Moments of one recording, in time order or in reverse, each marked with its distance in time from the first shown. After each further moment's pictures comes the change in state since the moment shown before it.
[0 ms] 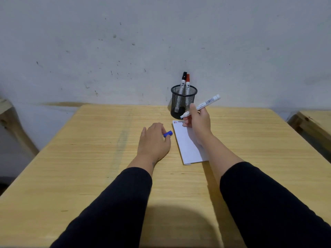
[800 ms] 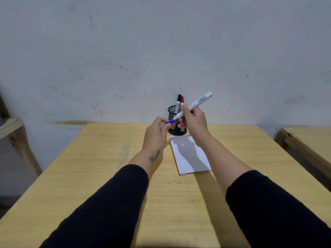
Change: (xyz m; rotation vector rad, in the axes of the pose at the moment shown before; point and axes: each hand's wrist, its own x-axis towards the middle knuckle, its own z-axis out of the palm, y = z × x) left_hand 0.013 0.043 -0.041 -0.631 0.130 0.068; right_hand -0.031 -0.074 0.009 -0.204 -0.100 -0.226
